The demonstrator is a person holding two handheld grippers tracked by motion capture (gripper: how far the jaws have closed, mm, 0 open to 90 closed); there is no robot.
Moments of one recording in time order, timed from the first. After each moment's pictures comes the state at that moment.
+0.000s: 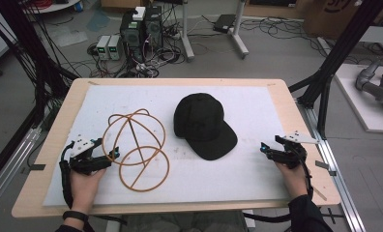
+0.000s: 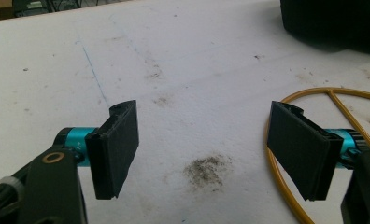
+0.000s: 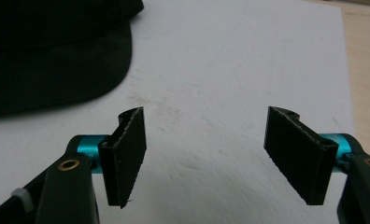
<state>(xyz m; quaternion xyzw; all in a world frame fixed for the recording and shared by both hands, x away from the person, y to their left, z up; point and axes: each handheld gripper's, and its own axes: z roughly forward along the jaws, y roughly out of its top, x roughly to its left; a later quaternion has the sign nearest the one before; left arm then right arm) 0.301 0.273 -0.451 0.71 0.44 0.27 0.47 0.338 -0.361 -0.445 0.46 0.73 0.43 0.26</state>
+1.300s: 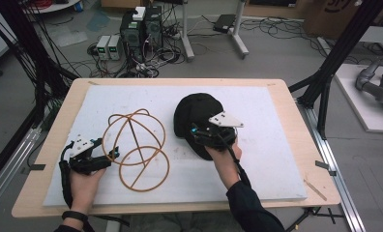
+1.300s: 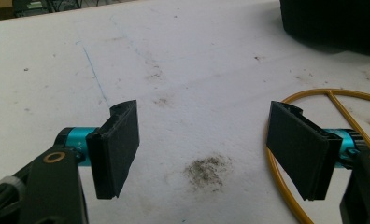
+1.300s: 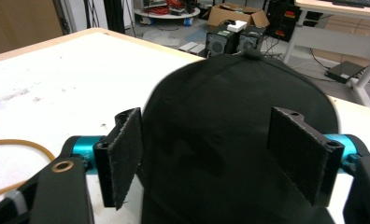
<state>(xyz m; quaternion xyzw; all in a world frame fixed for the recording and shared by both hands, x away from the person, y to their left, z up) 0.301 0.273 -0.451 0.71 0.44 0.27 0.47 0.349 -0.137 -0.382 0.38 0.73 0.49 0.29</state>
